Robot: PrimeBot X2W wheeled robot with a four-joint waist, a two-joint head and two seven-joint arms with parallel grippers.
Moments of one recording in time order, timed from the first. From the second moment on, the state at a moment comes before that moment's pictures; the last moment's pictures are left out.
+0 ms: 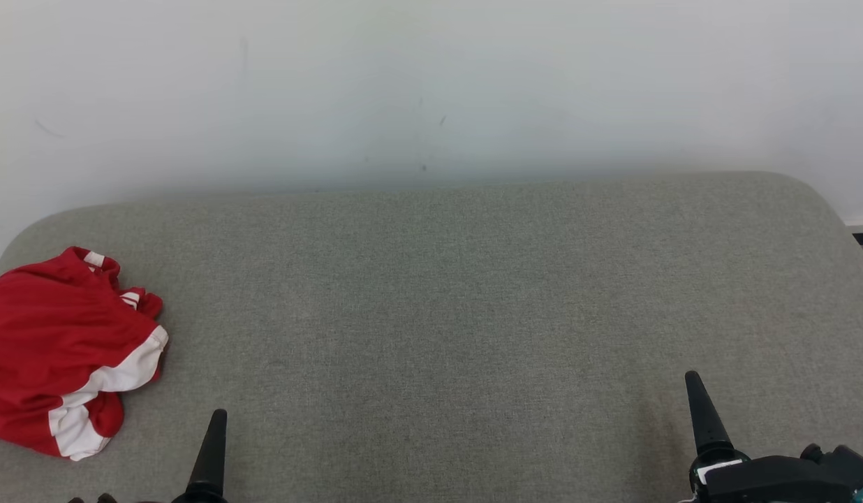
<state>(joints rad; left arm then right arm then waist) -0.03 0.04 0.04 0.28 -1.29 -0.09 -0.01 -0.06 -0.04 -0.03 0.30 1.21 0.13 -0.01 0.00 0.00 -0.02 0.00</state>
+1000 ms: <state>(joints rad) 0.00 0.04 0.01 0.24 -0.78 -0.04 -0.11 -0.05 -0.05 0.04 0.31 0.70 0.13 -0.10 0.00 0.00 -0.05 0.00</state>
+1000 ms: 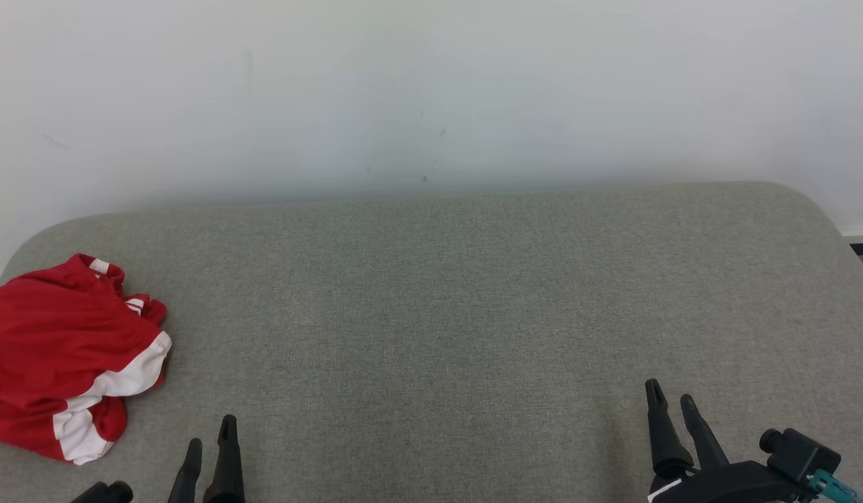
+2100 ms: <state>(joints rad) 0.01 0.05 0.02 0.26 -0.46 -0.02 -0.19 -0.05 -0.05 0.06 0.33 0.35 0.13 -0.14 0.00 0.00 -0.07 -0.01</state>
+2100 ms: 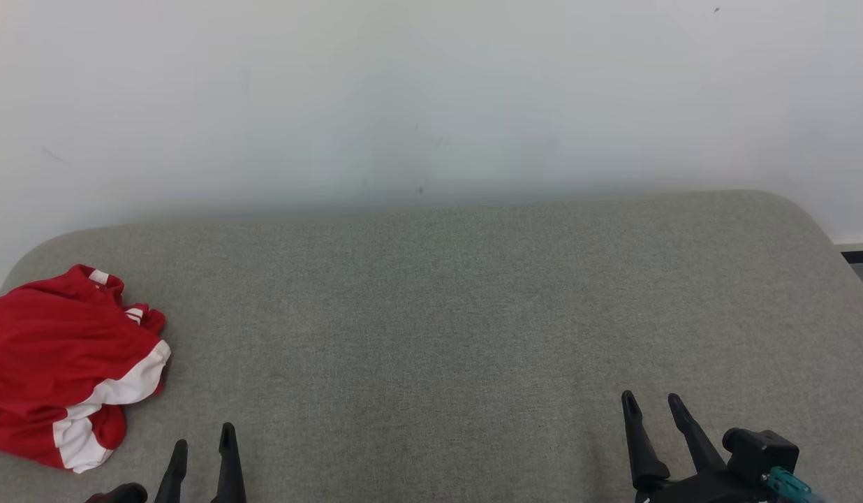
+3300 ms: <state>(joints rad) 0.02 0.05 0.02 0.30 -0.23 0.00 -0.26 -0.04 -0.05 0.08 0.37 0.09 0.13 -0.19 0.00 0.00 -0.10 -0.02</state>
